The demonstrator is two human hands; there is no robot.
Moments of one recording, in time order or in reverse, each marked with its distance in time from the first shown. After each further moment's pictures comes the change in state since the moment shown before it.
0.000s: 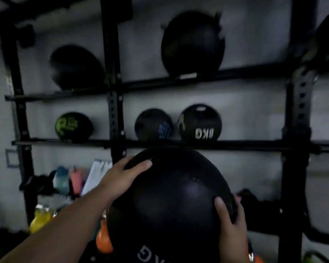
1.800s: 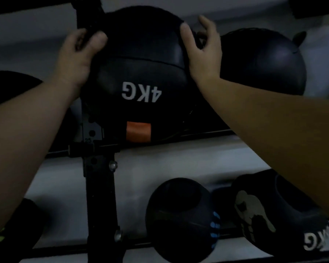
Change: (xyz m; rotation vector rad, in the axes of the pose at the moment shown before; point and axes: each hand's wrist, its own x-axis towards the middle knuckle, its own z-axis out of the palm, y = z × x) left_hand 0.651 0.224 -0.281 -0.284 0.147 1.011; right_hand 0.397 -0.284 0.612 -0.170 0.047 -1.164
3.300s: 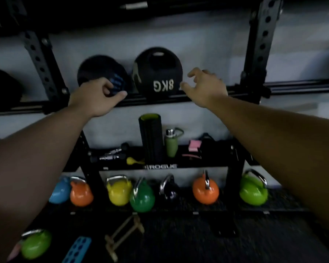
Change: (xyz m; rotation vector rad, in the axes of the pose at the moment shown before) left_hand -0.472 0.288 0.287 0.905 -0.579 -0.629; right_hand -0.218 -0.006 -0.573 -0.817 -0.950 0.439
